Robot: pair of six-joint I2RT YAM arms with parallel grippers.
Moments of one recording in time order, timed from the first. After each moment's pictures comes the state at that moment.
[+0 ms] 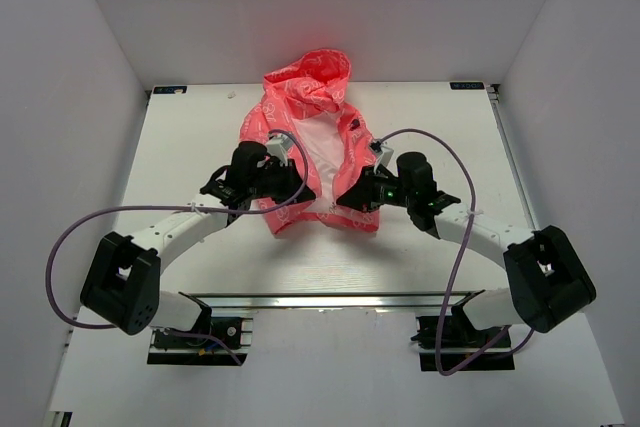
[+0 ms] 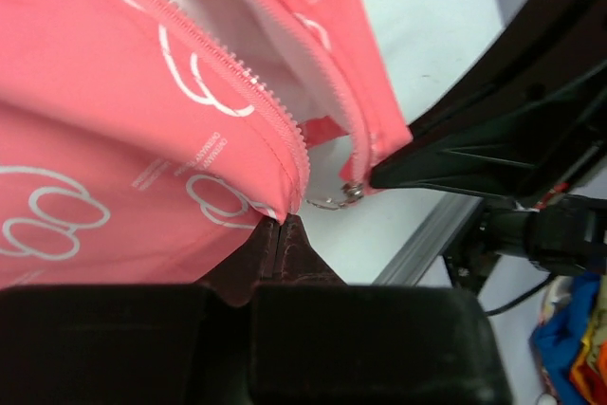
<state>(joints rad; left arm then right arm) -0.50 1.37 0.85 -0.04 0.46 -0.48 0.56 1.37 0.69 0.25 -0.56 0.50</state>
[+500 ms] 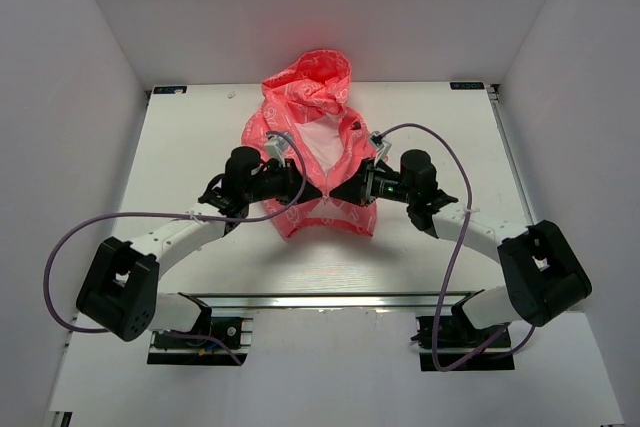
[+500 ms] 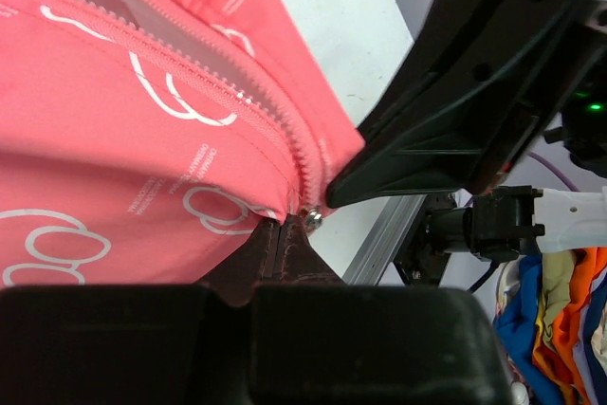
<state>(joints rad) -0.50 1.34 0.75 0.22 0.58 -0.58 0.55 1.40 0.68 0.52 -0.68 0.61</state>
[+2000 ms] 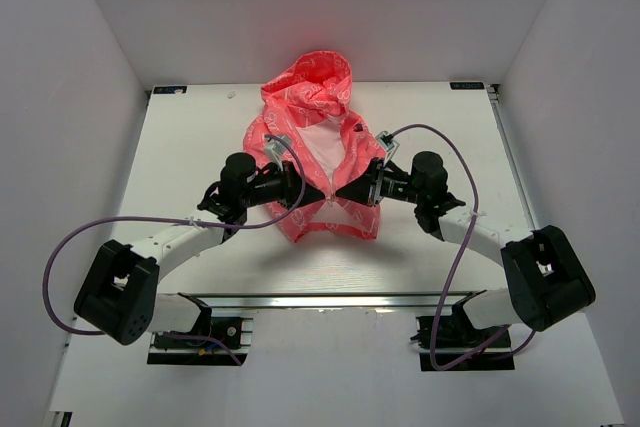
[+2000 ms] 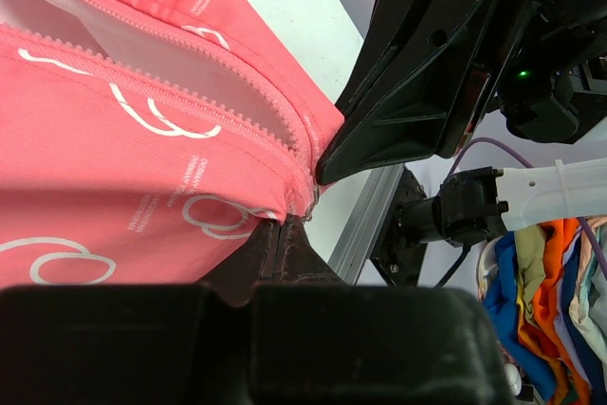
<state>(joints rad) -0.50 1.31 0.67 0.41 0.66 -0.63 0.49 1.38 0.62 0.63 -0.78 0.68</state>
